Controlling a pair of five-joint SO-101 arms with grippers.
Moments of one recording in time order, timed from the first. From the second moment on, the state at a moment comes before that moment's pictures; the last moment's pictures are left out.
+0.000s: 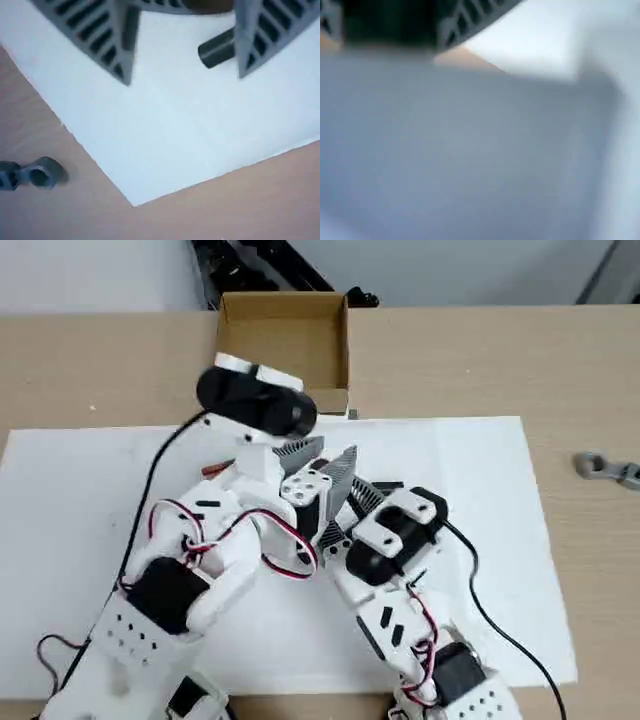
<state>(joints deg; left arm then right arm) 31.9 -48.5 32.7 54.5 18.8 -35.3 -96.2 86.0 16.0 -2.7</state>
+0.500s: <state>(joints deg) 14.7 -39.6 7.3 74.0 16.8 -30.1 -77.7 70.4 16.0 -4.5</state>
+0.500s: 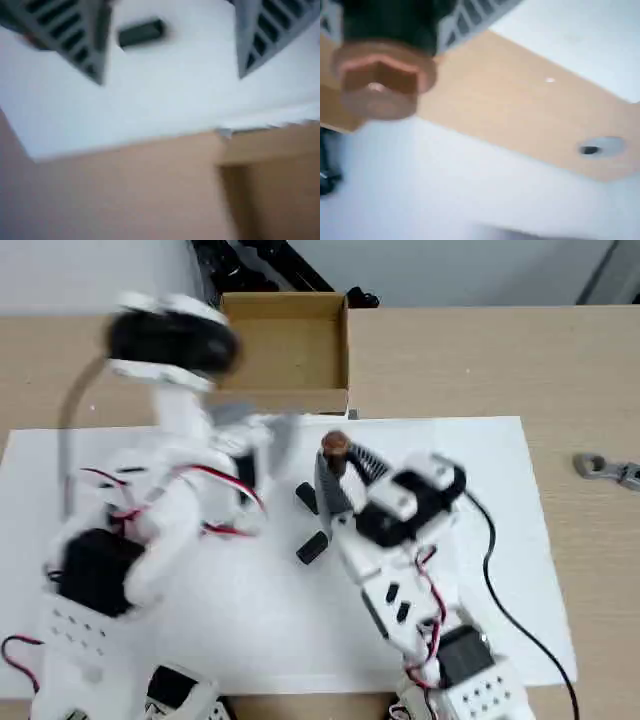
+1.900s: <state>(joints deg) -8.2 -39.6 14.5 86.4 4.1 -20.7 40.4 -8.9 -4.0 -4.7</state>
